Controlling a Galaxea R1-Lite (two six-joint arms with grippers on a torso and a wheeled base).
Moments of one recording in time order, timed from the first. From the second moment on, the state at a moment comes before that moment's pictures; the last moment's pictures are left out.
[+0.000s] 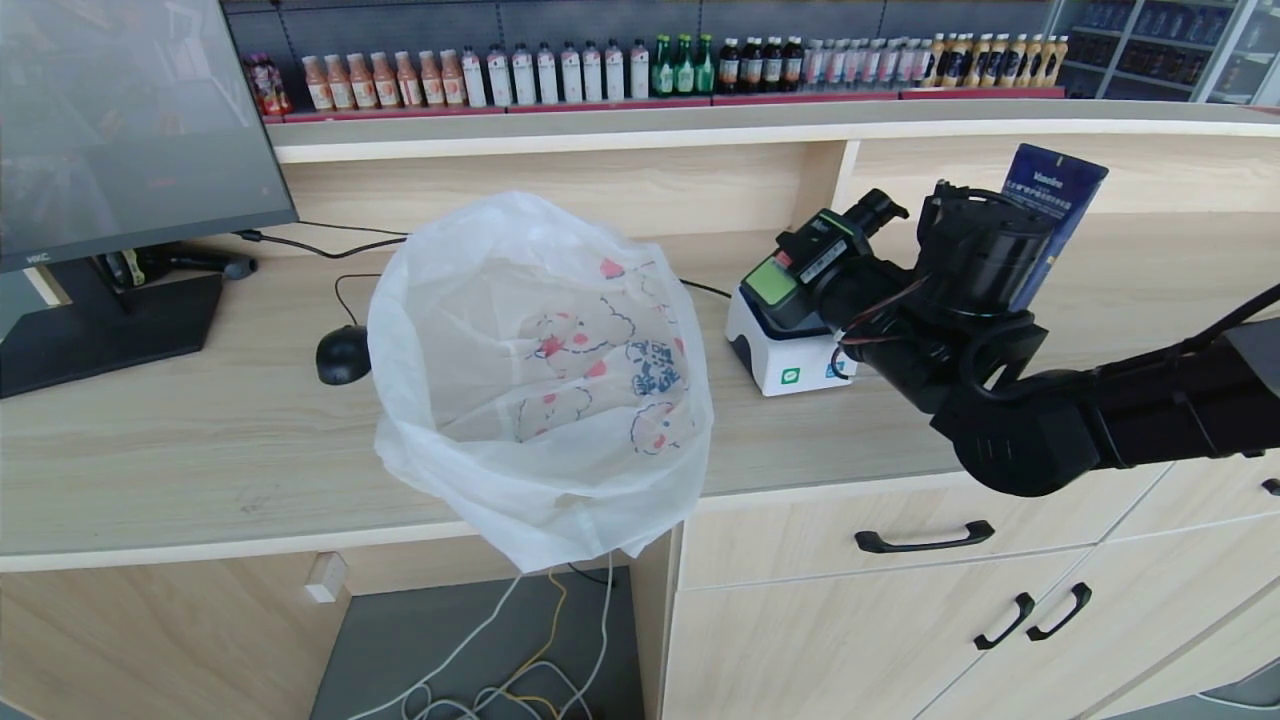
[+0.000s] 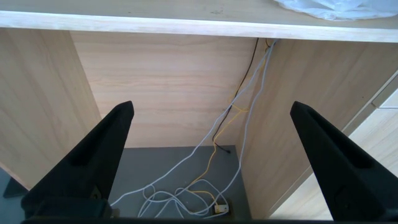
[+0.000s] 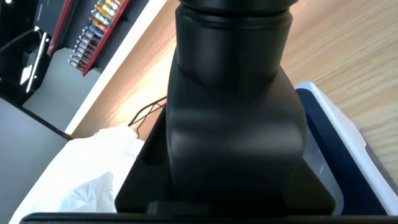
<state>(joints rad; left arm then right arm) 0.00 0.00 0.00 0.00 0.00 0.00 0.46 2.00 -1.22 -0.94 -0.18 0.76</state>
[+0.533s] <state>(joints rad) 0.00 0.00 0.00 0.00 0.00 -0.01 0.44 2.00 -1.22 -0.94 -0.18 0.75</state>
